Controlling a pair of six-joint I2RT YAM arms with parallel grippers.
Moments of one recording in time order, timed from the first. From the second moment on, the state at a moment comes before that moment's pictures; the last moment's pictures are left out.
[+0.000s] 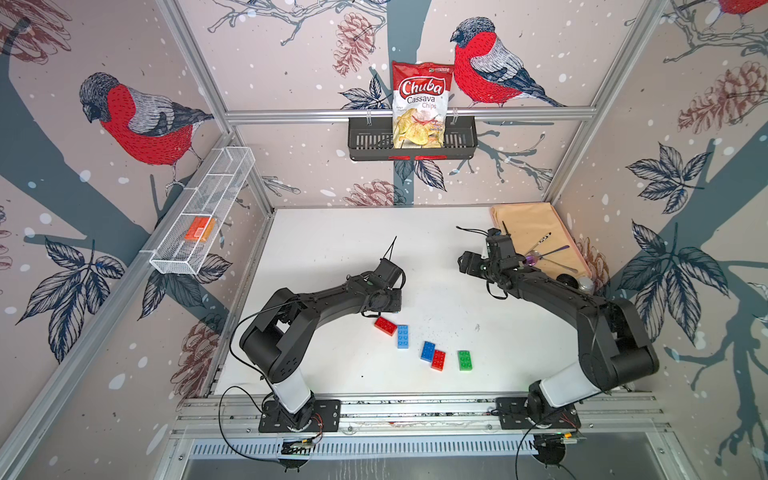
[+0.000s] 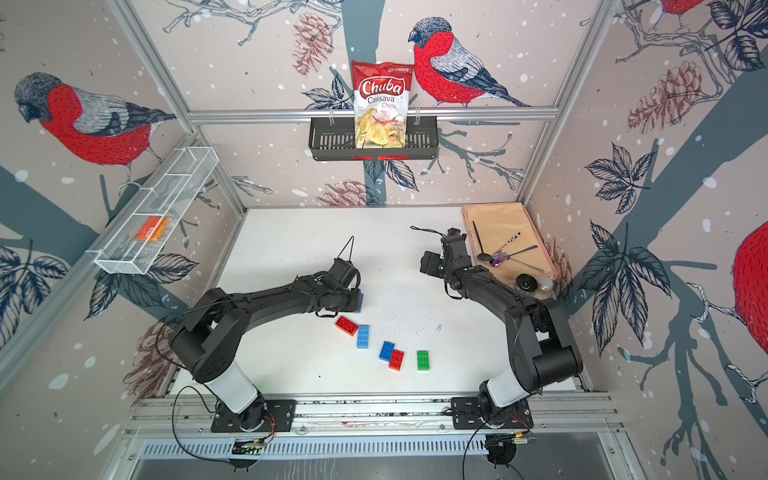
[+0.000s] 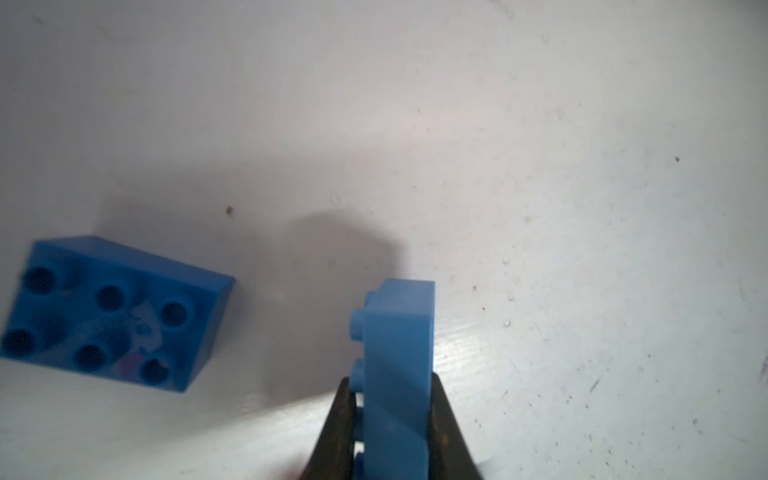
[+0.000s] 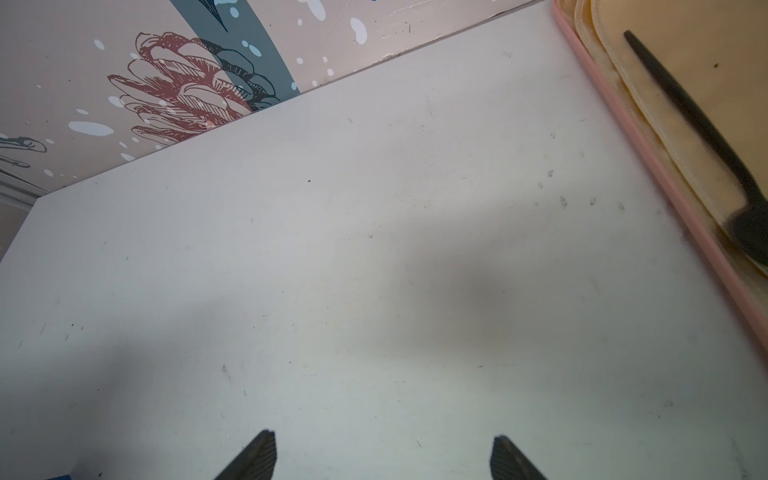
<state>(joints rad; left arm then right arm) -0.68 1.70 1.00 -0.40 -0.03 -0.54 0.34 1.55 0.88 -0.10 -0.04 0.44</state>
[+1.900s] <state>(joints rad) -0.86 2.21 1.48 -0.60 -0.91 -0.23 0.31 1.51 0.84 -0.08 -0.01 0.47</state>
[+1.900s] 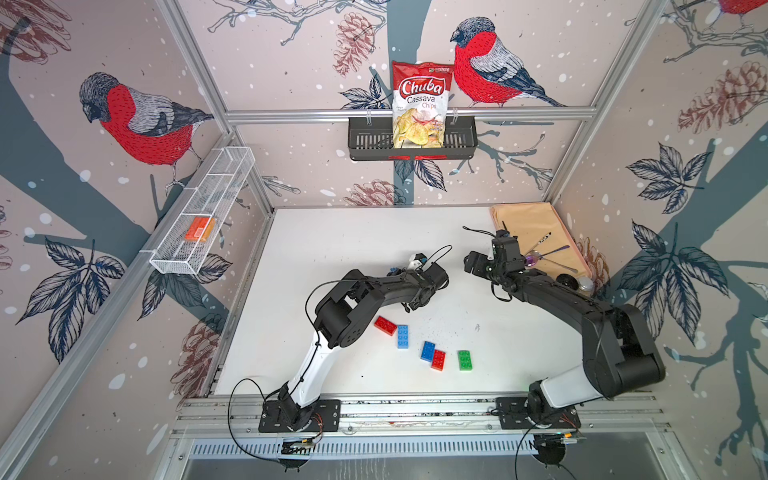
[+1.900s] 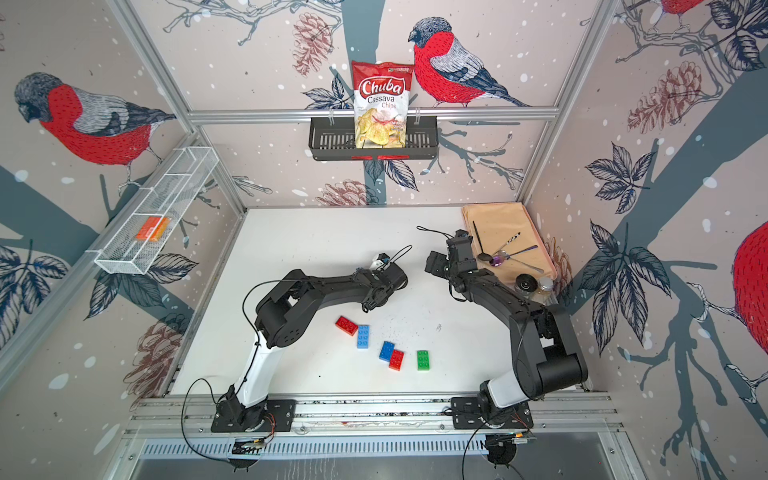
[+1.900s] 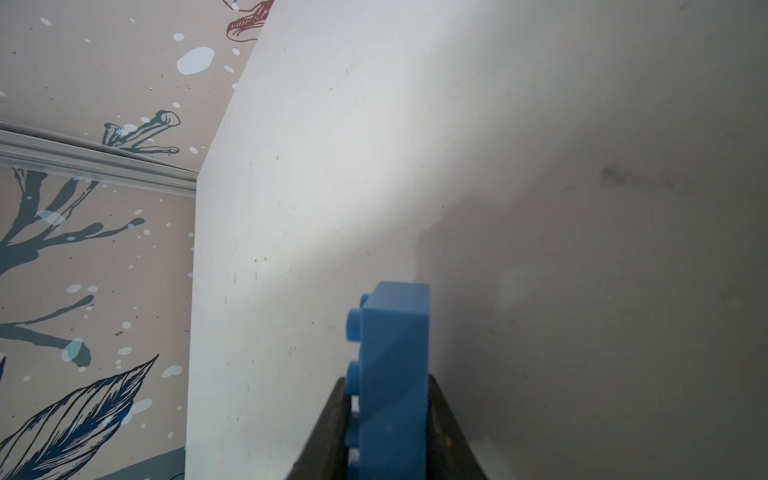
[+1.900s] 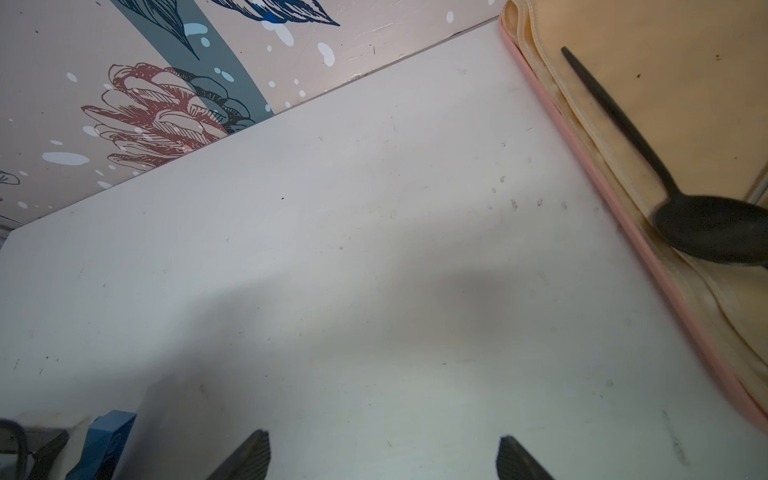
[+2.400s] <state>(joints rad) -0.87 2.22 1.51 -0.62 -0.89 -0.24 0.31 1.49 0.84 -0.07 -0.01 0.47</state>
